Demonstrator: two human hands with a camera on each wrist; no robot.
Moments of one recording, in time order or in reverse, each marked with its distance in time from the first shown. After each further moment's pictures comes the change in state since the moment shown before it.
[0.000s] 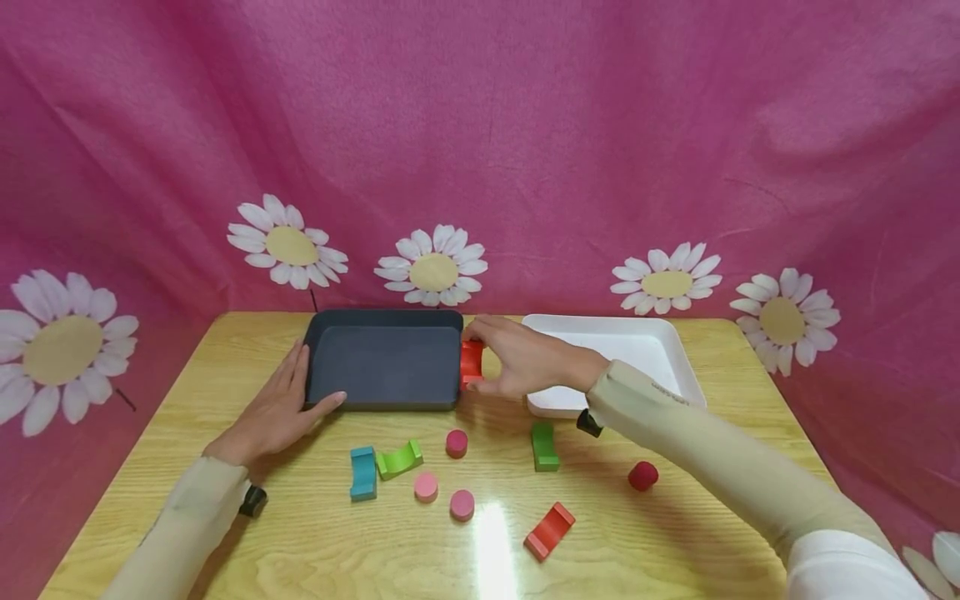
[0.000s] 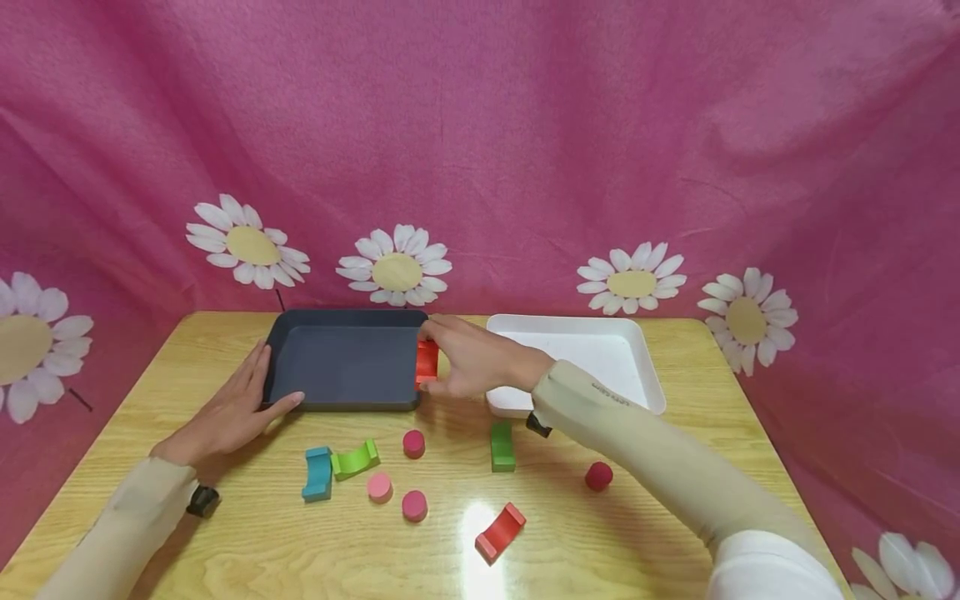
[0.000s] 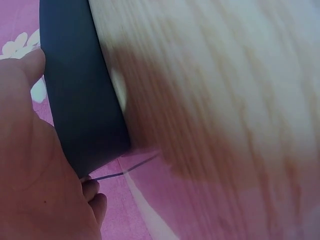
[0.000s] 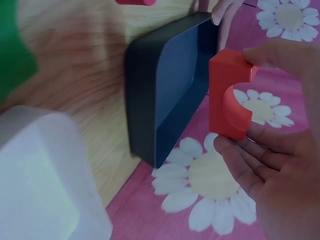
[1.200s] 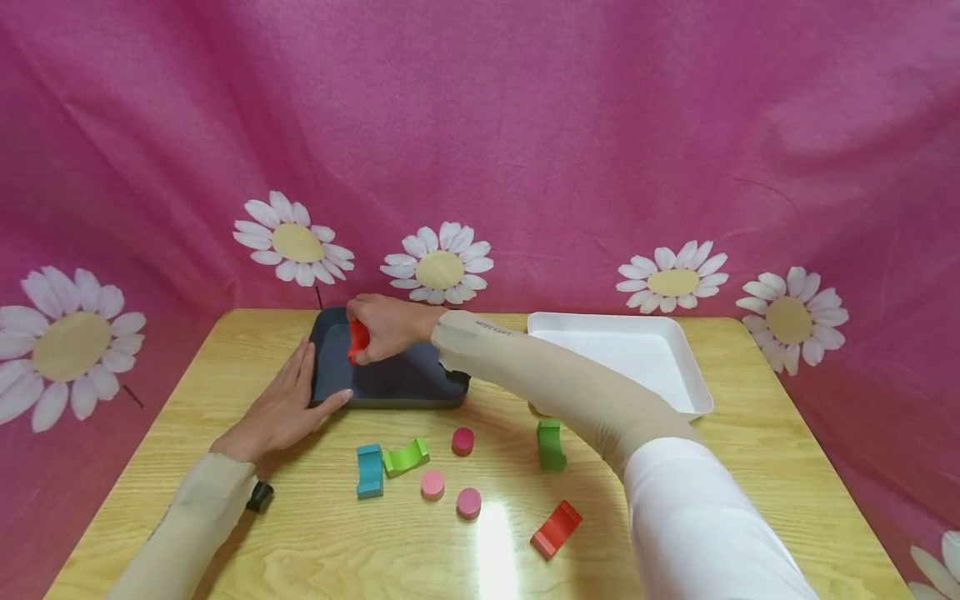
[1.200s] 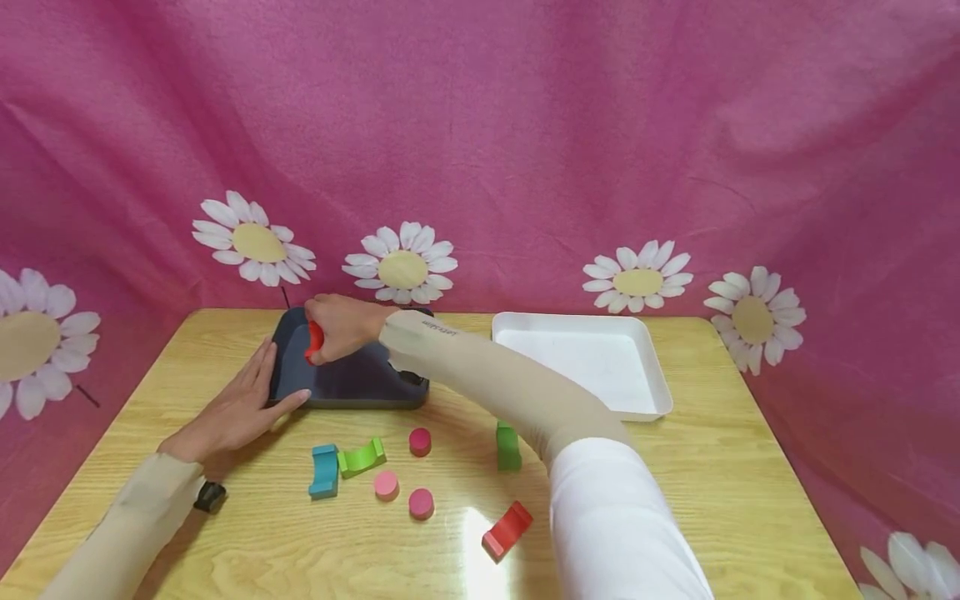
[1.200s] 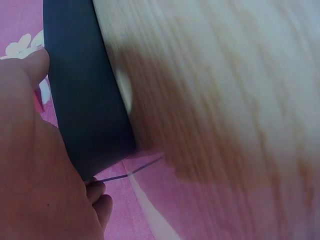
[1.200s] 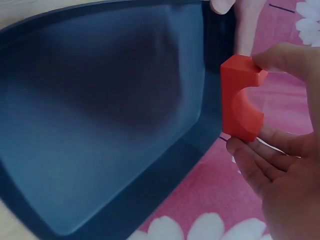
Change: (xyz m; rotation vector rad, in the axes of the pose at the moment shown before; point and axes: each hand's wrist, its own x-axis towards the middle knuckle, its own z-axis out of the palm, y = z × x) left_hand 0.001 -0.001 0.001 0.023 -0.021 -0.014; right_hand 0.177 -0.045 0.040 -0.051 -0.206 -0.066
